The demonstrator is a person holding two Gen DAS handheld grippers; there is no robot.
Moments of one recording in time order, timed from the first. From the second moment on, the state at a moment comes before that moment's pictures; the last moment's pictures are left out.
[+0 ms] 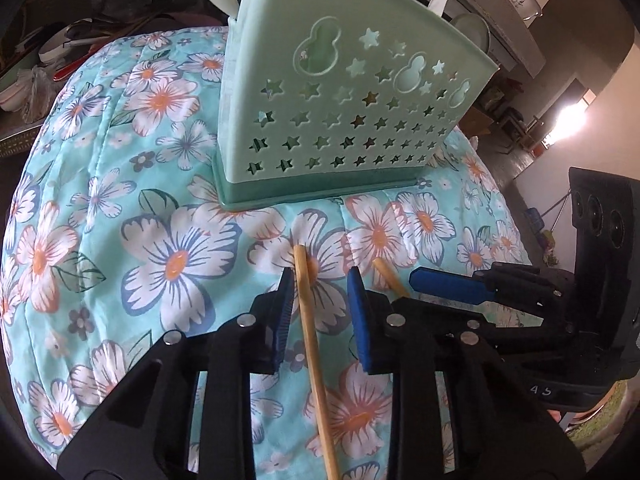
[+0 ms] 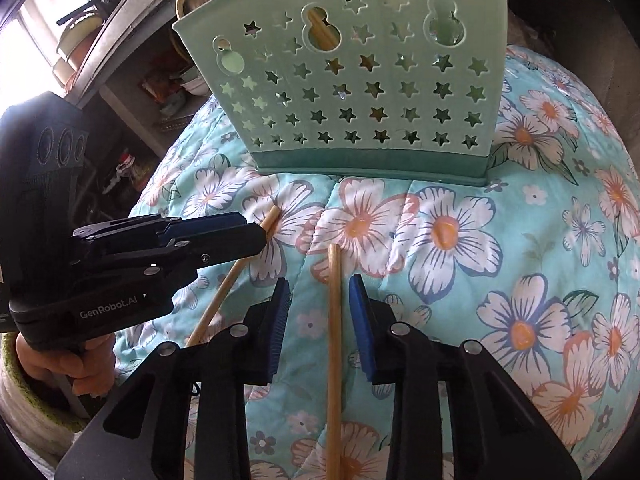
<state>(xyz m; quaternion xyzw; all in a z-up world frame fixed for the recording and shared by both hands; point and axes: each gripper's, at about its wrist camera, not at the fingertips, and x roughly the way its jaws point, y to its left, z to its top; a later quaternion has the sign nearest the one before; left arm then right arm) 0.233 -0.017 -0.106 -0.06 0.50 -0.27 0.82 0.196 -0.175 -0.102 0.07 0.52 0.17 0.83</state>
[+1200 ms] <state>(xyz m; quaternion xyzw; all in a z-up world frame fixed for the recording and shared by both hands) 0.189 -0.059 -0.037 0.01 0.42 -0.21 0.88 0.166 -0.231 -0.046 0.15 0.45 0.17 0.87</state>
